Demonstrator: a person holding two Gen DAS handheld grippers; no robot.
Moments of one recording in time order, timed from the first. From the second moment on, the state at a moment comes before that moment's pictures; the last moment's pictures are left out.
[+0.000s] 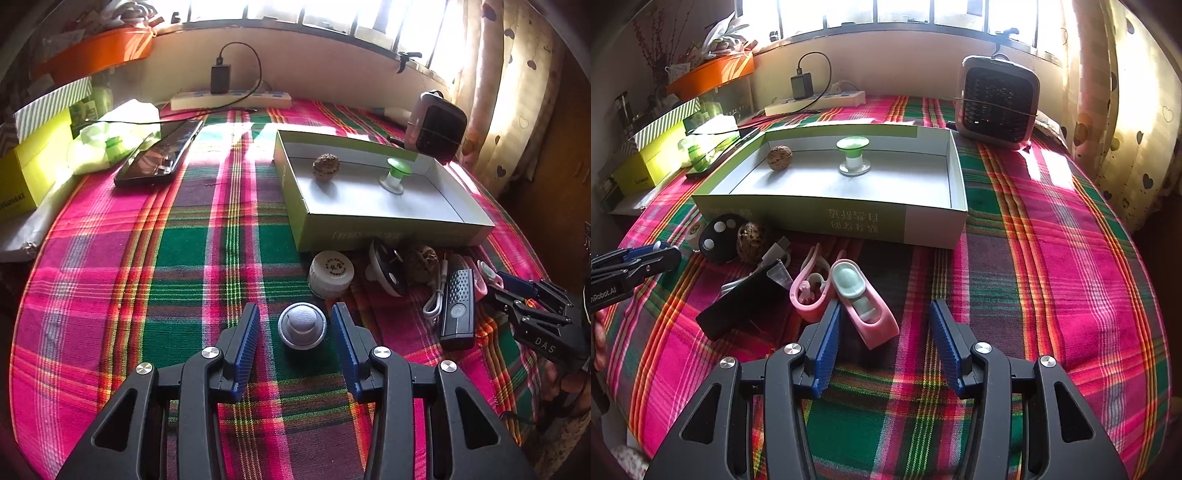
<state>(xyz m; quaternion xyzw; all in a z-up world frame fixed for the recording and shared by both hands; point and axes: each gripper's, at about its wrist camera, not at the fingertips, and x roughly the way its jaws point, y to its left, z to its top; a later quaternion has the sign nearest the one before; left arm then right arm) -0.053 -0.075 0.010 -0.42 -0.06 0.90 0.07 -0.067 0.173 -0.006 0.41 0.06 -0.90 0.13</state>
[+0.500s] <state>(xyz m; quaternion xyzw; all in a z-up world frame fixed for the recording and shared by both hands) -0.055 -0.074 0.010 -0.42 -0.05 0.90 0.06 -0.066 0.174 -0.005 0.41 0.06 -0.90 0.13</state>
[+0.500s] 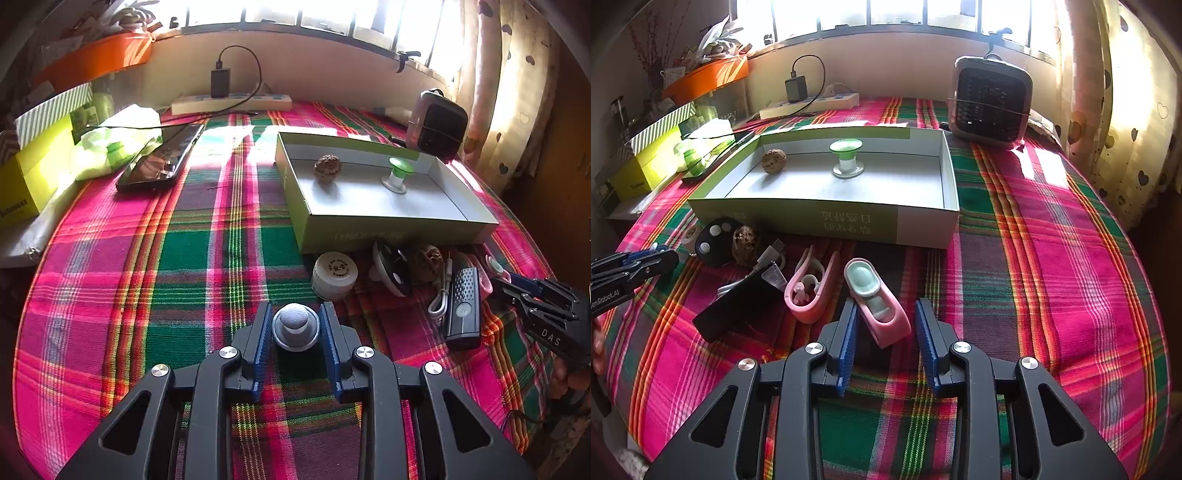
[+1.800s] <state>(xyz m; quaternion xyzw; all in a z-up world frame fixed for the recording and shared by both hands) -0.055 -0.068 0.027 -0.40 -0.04 0.91 0.07 -0.062 0.178 0.010 0.40 0.03 -0.91 0.14</state>
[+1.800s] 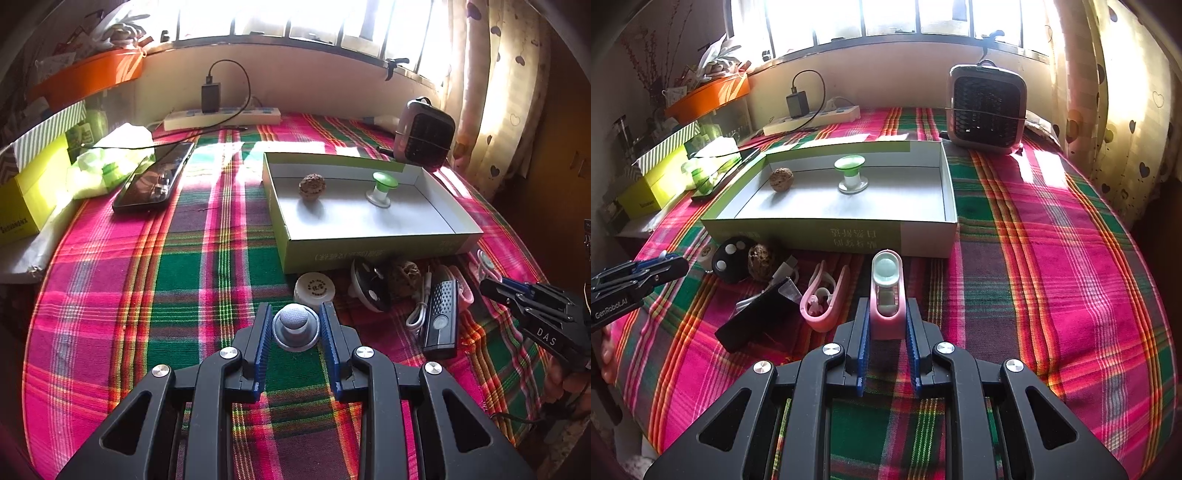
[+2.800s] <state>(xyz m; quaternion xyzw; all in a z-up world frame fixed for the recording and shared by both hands) -0.120 -0.028 0.059 -0.39 -0.03 0.91 0.12 -0.112 0.158 0.039 0.37 0.05 -0.92 0.14</state>
